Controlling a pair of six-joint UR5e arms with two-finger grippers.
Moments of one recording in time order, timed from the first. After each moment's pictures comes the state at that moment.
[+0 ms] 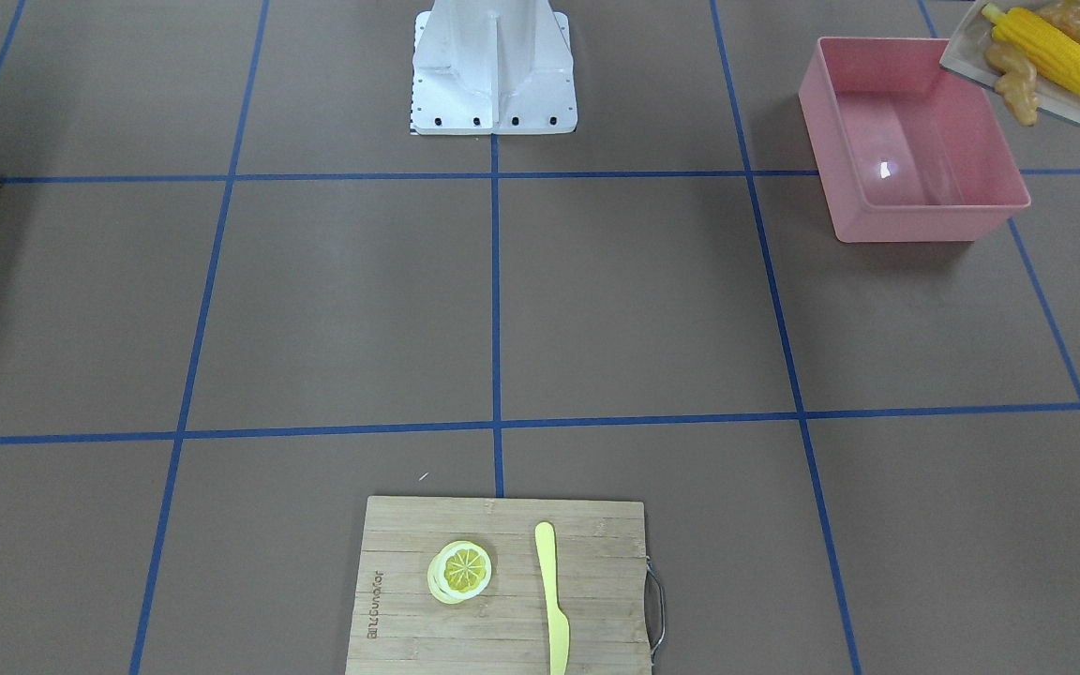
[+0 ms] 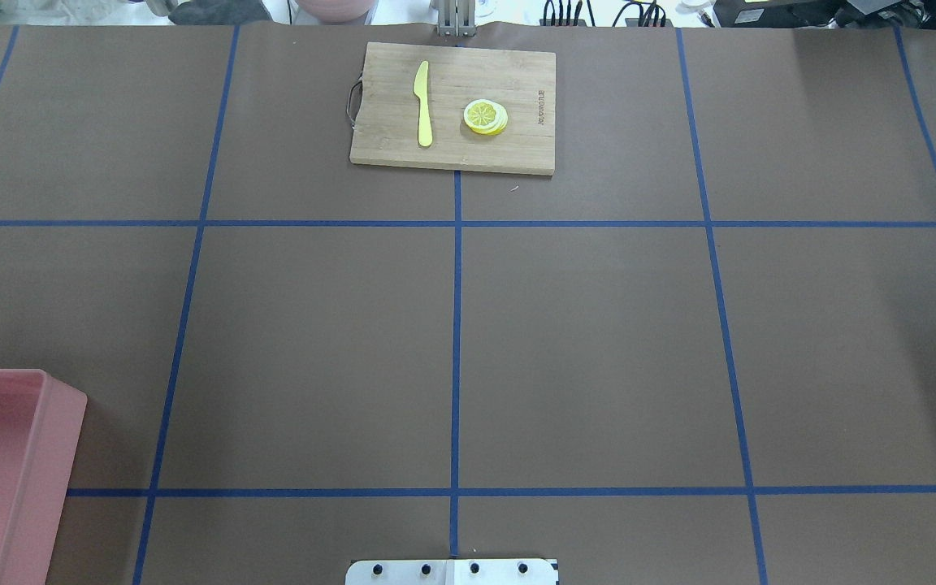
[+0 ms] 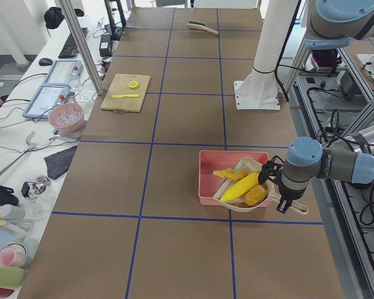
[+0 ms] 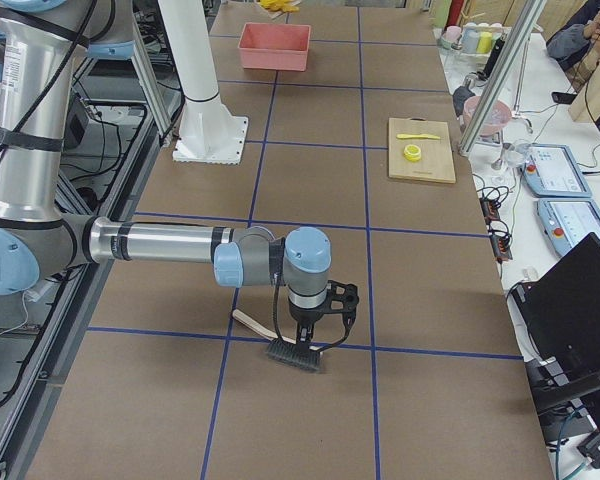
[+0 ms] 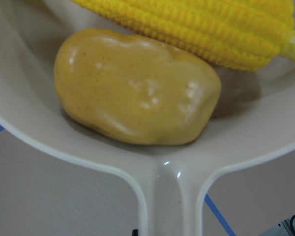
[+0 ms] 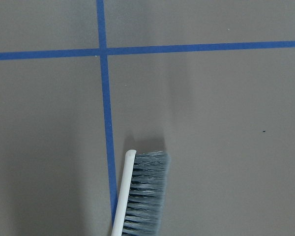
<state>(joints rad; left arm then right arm) -1.29 -0.46 -2.17 -2.16 -2.28 0.36 1.52 -1.79 1.77 -1.48 2.21 0.17</state>
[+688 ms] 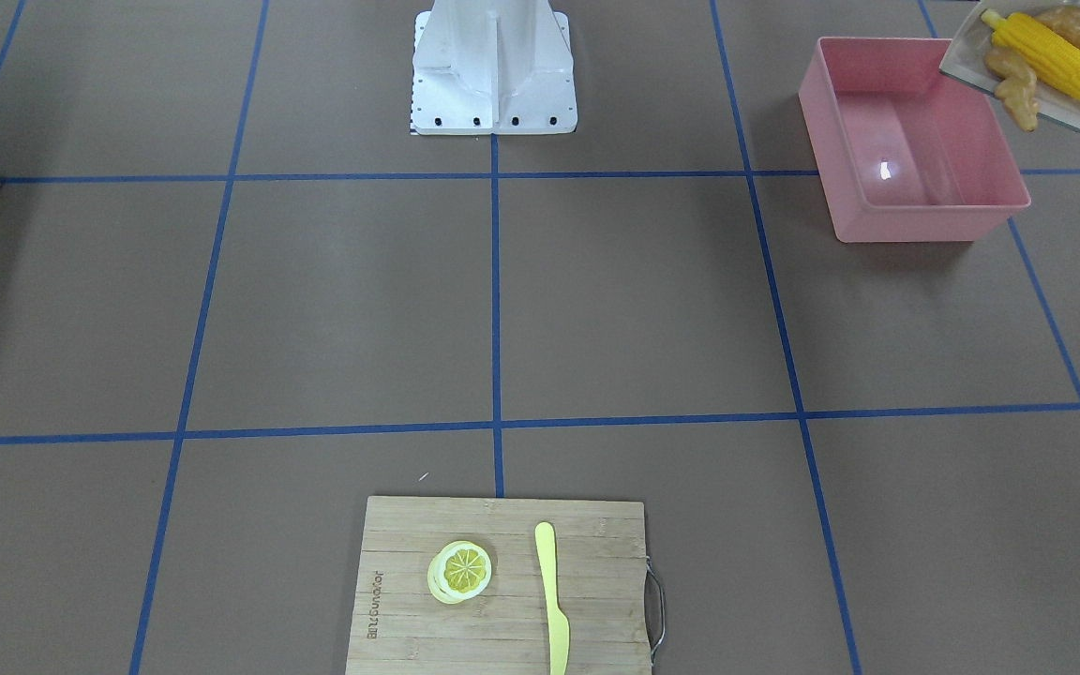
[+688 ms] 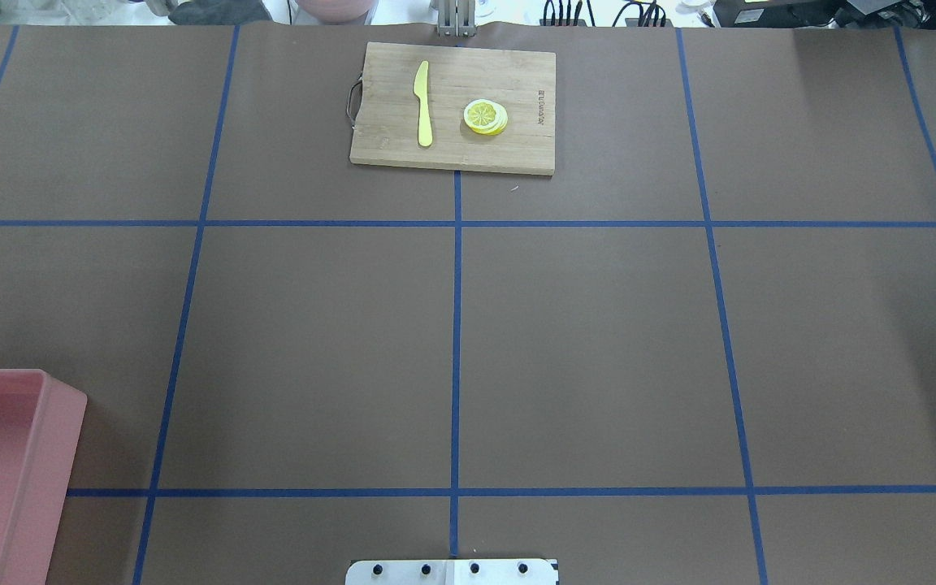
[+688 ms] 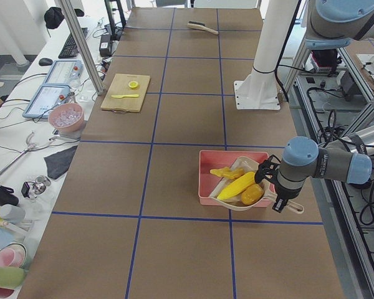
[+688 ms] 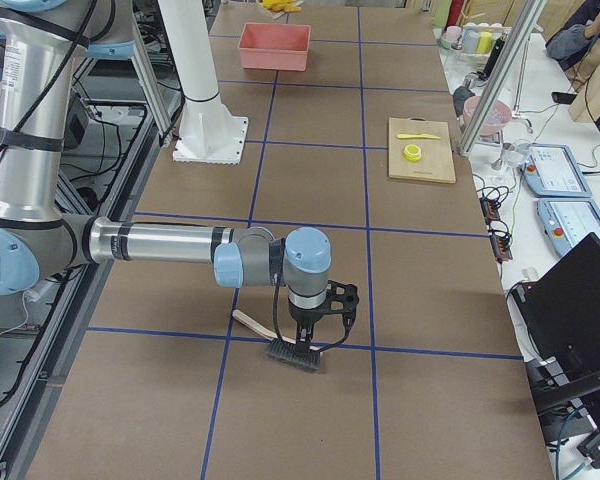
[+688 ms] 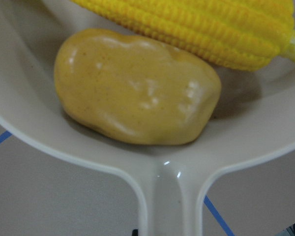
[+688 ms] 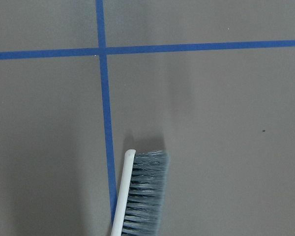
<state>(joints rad) -1.29 -0.49 -2.17 -2.15 -2.29 0.33 1.52 -1.79 1.77 -1.48 2.21 0.17</state>
